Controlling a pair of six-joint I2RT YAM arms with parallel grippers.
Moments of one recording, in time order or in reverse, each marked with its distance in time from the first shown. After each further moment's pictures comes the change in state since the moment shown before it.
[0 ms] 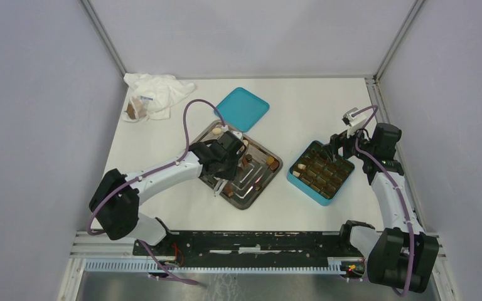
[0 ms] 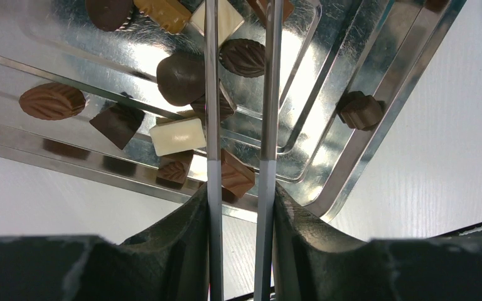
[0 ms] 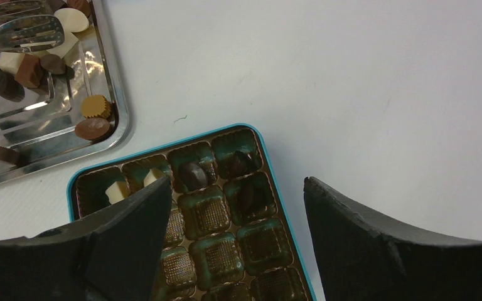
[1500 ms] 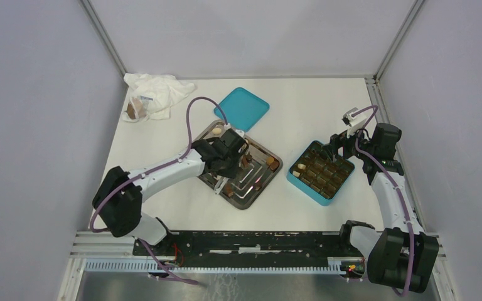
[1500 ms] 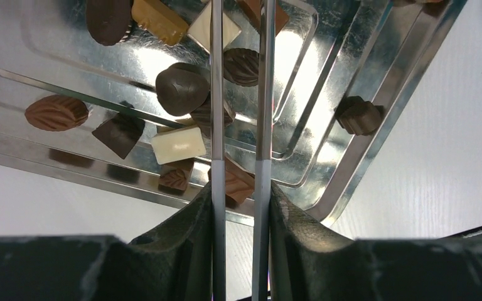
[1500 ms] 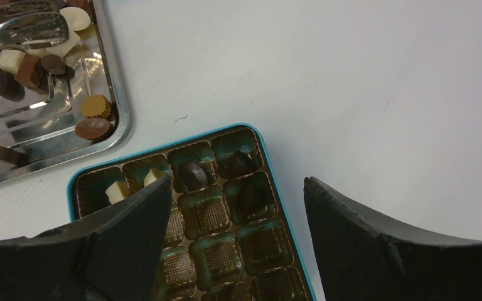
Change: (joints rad) left arm 0.000 0.045 0.043 -0.018 -0.003 0.027; right arm 0.000 0.000 0.000 0.000 0.000 -0.001
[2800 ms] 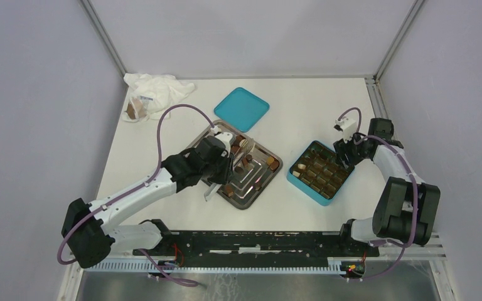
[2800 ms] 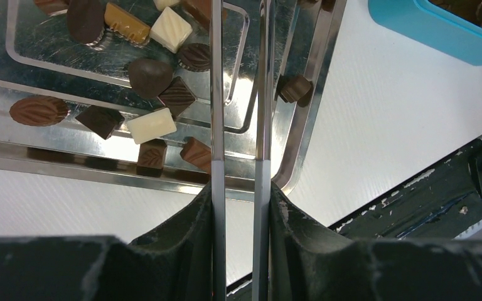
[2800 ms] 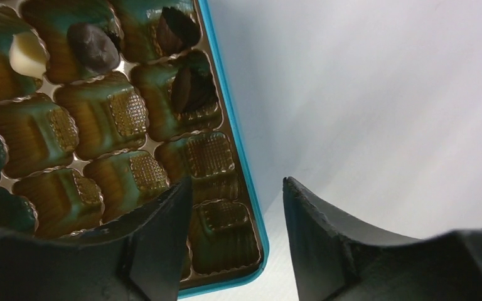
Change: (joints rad) left arm 0.000 -0.344 -0.172 0.095 0.109 0.031; right arm -0.046 0.335 0.168 -0.337 0.224 -0.367
